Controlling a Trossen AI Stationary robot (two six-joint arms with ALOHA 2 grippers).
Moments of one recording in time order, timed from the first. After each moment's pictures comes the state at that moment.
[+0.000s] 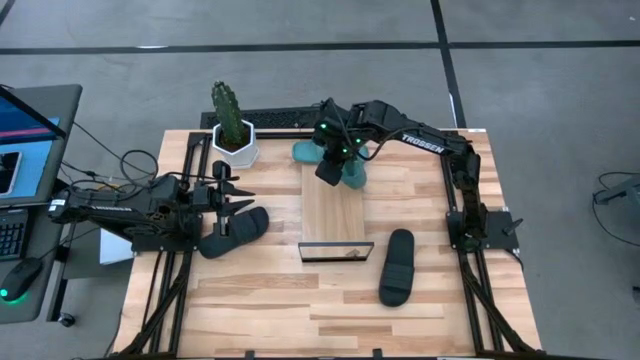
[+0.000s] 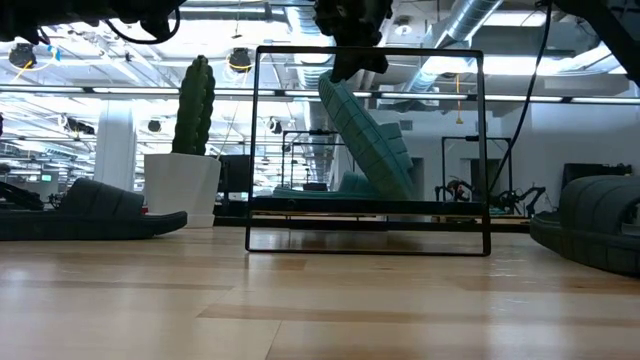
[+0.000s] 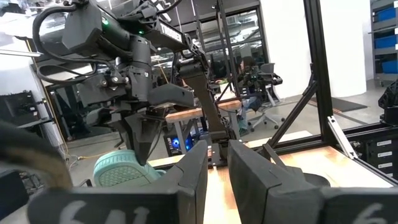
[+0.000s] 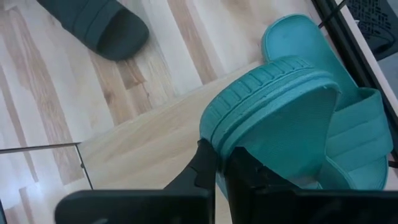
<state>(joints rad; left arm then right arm) 0.01 0.48 0.32 0.38 -0.01 0.22 -0.28 2.02 2.22 -1.32 -0.07 0.10</state>
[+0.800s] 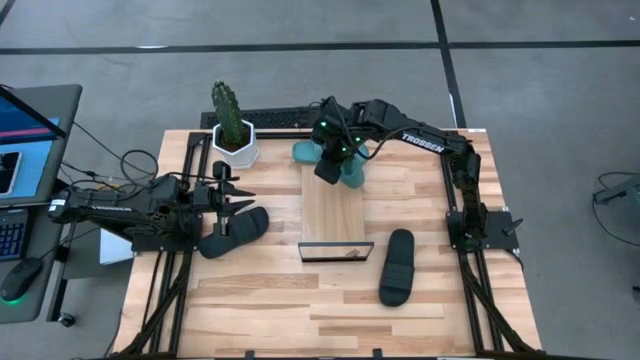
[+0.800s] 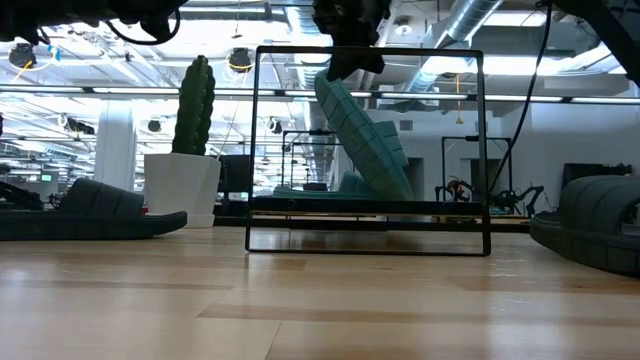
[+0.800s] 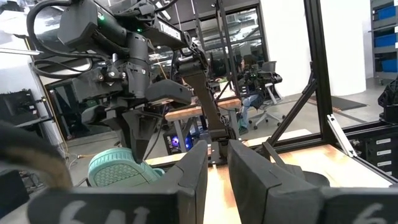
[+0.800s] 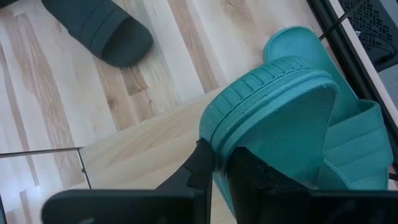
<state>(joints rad) 0.01 0.48 0.32 0.37 -0.01 0.22 -0.29 2.02 2.22 -1.30 -0.09 0.08</state>
